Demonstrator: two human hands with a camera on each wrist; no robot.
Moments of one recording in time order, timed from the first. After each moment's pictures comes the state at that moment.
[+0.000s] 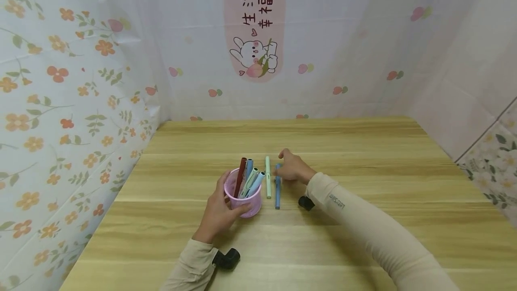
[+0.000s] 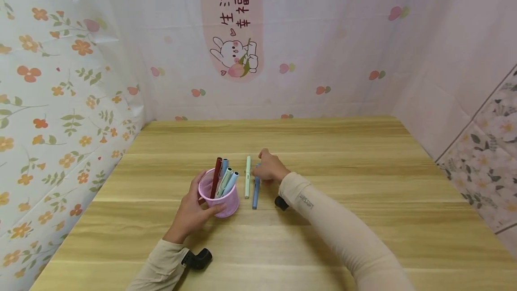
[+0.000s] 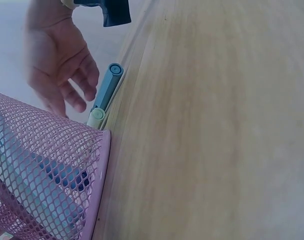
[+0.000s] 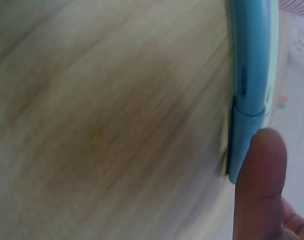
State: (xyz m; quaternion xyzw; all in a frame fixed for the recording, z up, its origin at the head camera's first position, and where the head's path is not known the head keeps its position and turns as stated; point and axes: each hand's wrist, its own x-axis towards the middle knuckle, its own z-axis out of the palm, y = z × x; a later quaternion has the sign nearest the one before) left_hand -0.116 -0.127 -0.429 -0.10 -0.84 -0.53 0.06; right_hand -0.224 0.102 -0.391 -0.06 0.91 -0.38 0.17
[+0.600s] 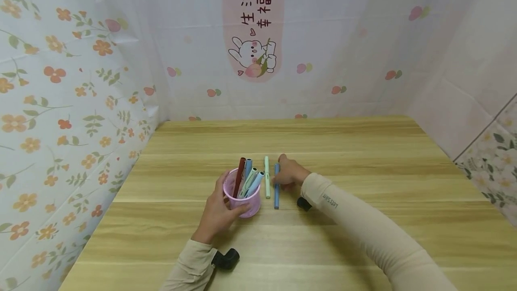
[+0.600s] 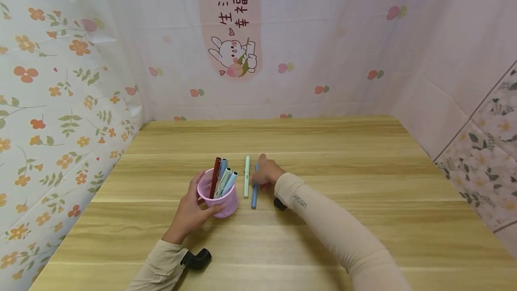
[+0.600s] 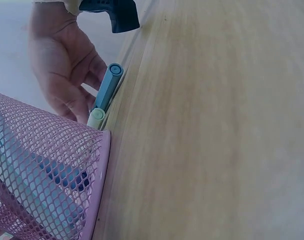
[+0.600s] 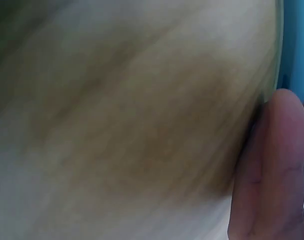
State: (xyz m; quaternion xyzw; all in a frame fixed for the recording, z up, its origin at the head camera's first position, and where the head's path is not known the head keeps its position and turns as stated) left_hand -0.116 -0.126 -0.427 -0.09 -0.84 -0.53 0.06; right_hand -0.223 0.096 -0.398 -0.03 0.91 -0.35 0.23
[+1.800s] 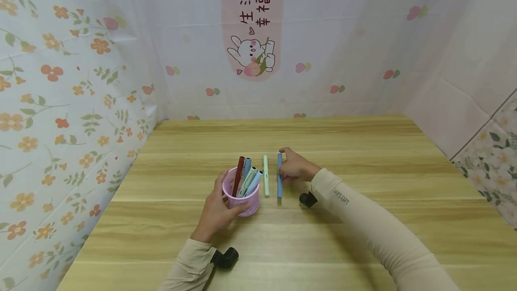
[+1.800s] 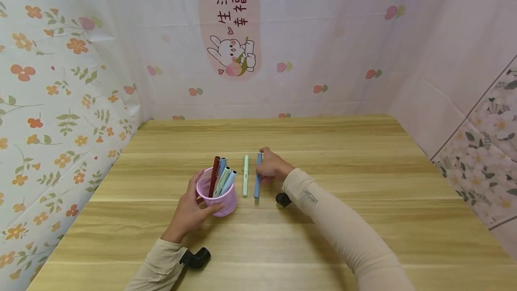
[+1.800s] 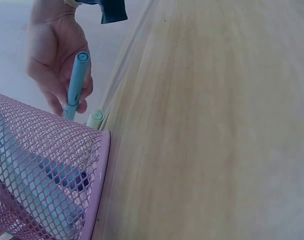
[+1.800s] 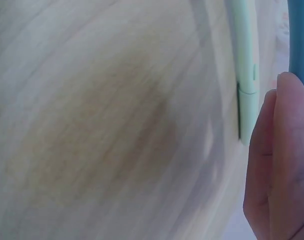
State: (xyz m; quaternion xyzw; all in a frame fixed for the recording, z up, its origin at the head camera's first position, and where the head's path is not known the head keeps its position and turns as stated) left_hand -0.115 -0.126 -0.426 -0.10 -0.84 -0.53 0.05; right_hand -0.232 0.116 -0.393 -0.02 0.81 -0.52 0.26
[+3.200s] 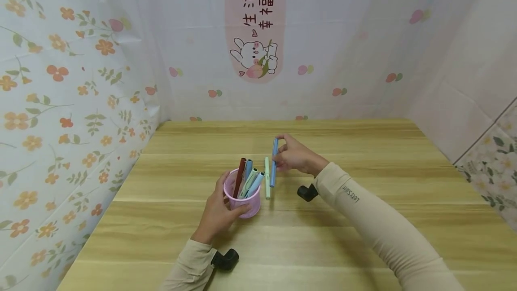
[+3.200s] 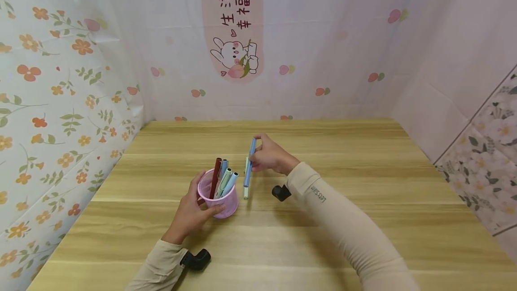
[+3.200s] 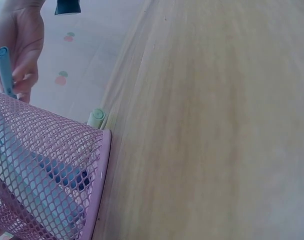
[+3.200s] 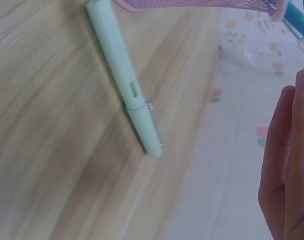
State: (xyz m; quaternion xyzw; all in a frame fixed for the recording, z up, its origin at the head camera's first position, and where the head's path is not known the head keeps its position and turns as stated) left_hand -0.118 -0.129 -0.431 -0.11 -0.84 -0.53 0.07; right_hand -0.227 0.106 -0.342 -0.06 0.76 -0.60 0.24
